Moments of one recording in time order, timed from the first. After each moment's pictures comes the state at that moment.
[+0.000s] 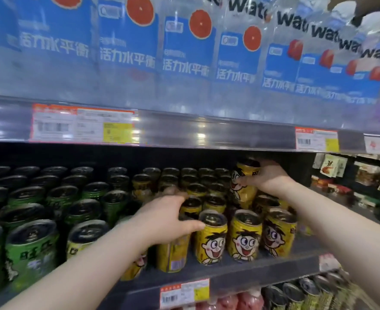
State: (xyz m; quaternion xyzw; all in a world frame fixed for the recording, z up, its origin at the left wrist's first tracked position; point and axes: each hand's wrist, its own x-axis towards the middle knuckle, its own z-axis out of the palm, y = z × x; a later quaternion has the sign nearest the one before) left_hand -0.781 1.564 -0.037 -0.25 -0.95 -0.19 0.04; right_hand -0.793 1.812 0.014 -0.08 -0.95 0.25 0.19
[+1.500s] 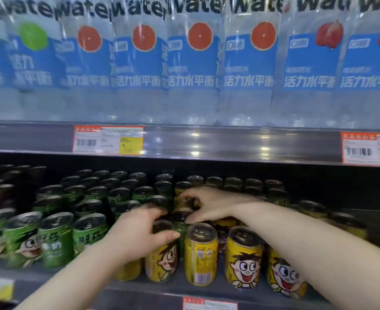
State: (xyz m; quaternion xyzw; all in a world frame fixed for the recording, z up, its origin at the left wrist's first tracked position) left_hand -0.769 1.499 -0.055 -0.09 -0.98 -0.12 0.13; right_hand -0.844 1.683 -0.010 0.33 -0.93 0.14 -0.07
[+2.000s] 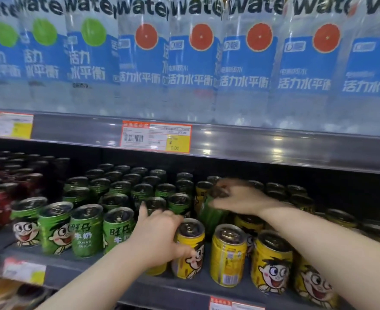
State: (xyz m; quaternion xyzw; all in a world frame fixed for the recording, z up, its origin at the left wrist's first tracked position) left_hand -0.754 1.488 -0.058 -0.06 -1.00 -0.02 0.06; right_hand -0.848 1.674 -0.012 0.21 -0.95 0.22 0.02
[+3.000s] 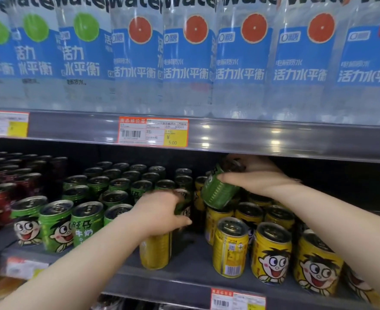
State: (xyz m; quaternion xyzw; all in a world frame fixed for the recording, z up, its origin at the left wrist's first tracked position) left_hand -0.770 1.484 -0.029 -0.06 -0.99 -0.05 0.08; right_hand -0.804 1.688 0.032 0.16 -0.95 0.27 0.07
